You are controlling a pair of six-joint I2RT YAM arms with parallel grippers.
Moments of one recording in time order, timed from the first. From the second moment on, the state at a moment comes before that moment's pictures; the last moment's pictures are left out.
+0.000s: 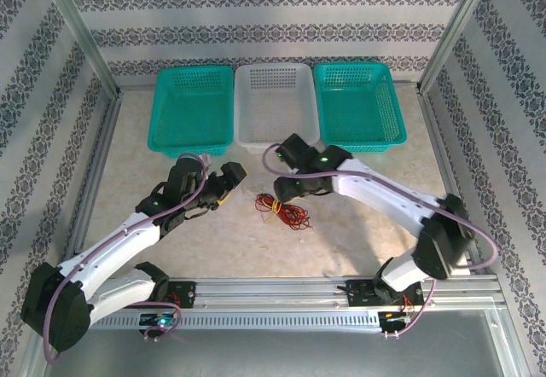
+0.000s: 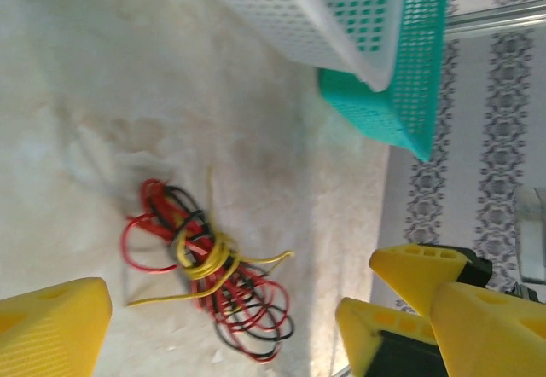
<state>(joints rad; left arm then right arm) -0.49 1.01 0.61 -0.16 0.26 -1.17 0.81 1.58 1.30 -0.96 0.07 0.37</state>
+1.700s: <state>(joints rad) -0.47 1.10 0.74 0.54 0.59 -0.97 0.51 1.26 1.05 0.15 -0.33 1.13</state>
